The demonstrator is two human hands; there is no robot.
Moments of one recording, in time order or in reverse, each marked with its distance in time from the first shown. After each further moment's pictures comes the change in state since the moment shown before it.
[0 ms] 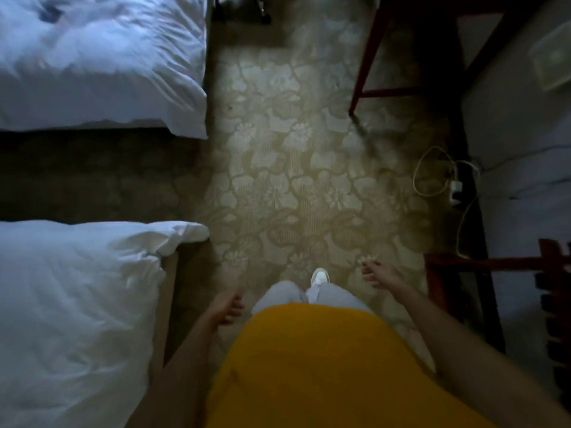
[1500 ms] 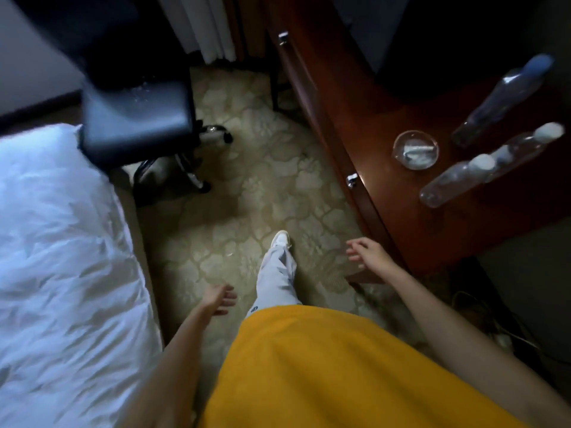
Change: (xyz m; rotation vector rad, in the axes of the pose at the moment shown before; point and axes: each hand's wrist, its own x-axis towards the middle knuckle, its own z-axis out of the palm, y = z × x) left_hand 0.371 1.165 -0.174 0.309 -0.056 0.109; right_hand 0.535 -0.898 -0.297 0.294 0.232 -0.110
